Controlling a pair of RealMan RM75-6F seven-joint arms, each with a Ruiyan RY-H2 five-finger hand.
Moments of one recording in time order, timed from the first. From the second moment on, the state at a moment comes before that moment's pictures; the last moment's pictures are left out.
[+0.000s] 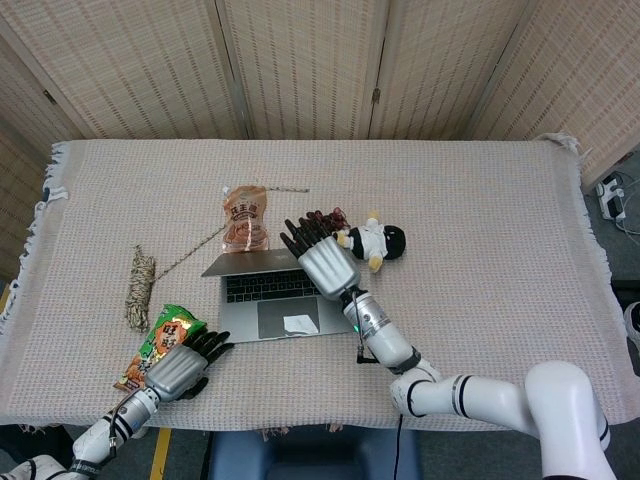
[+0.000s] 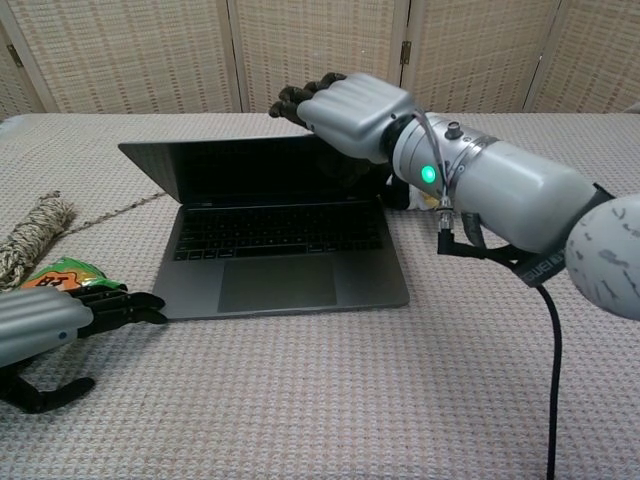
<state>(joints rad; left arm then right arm) -0.50 -1.41 0.13 -1.45 1.58 0.94 0.14 0.97 -1.77 0.32 -1.29 -1.11 0.94 -0.84</state>
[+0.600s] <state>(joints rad) -0.51 -1.41 0.13 -1.47 1.57 0.94 0.17 1.08 -1.75 0.39 -1.19 -1.00 0.91 -0.79</state>
